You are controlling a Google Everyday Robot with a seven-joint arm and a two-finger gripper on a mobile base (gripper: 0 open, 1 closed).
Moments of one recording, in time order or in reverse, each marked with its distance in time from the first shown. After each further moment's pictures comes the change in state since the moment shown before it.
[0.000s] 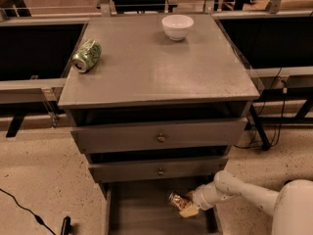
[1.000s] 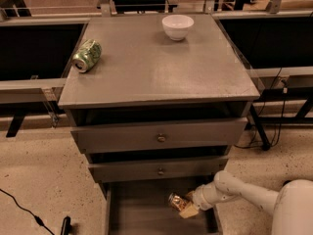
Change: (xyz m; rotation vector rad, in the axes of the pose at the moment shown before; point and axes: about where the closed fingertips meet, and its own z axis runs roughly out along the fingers) arm 0.000 -0.001 0.001 0.003 -0.001 0.000
